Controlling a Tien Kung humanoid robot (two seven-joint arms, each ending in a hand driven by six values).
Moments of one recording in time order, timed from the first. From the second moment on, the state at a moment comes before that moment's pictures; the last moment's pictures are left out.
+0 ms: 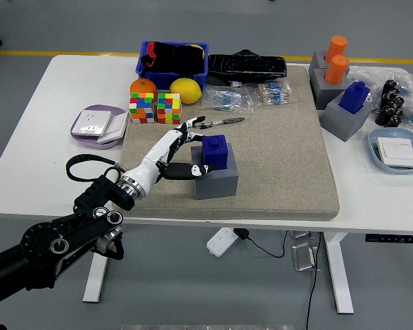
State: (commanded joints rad) left arm -0.60 0.21 -0.50 -1.11 0.91 0.30 -0.23; right arm 0.09 -0.40 1.55 0.25 -1.73 0.20 -0.03
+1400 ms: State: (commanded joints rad) left arm -0.63 0.17 -0.46 -1.05 0.91 0.35 -0.22; right arm 0.09 -0.40 1.54 0.25 -1.73 0.20 -0.03
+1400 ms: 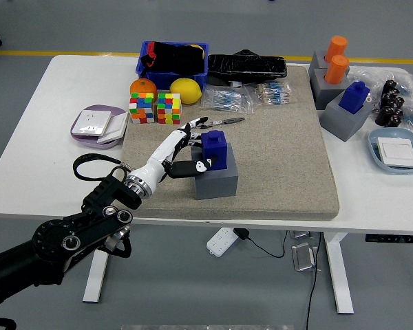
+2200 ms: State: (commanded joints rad) left arm -0.63 0.17 -0.49 -1.05 0.88 0.34 -0.29; right arm 0.09 -0.40 1.54 0.25 -1.73 0.20 -0.03
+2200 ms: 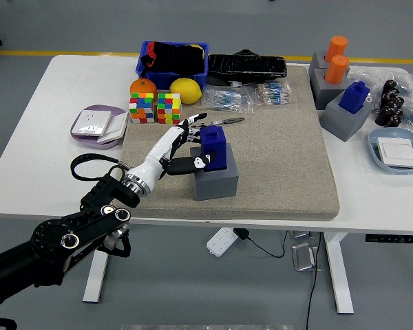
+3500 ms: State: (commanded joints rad) left arm -0.60 0.20 -0.48 -0.79 0.76 0.50 -0.48; right arm 0.09 -0.39 1.54 0.25 -1.73 0.20 -0.02
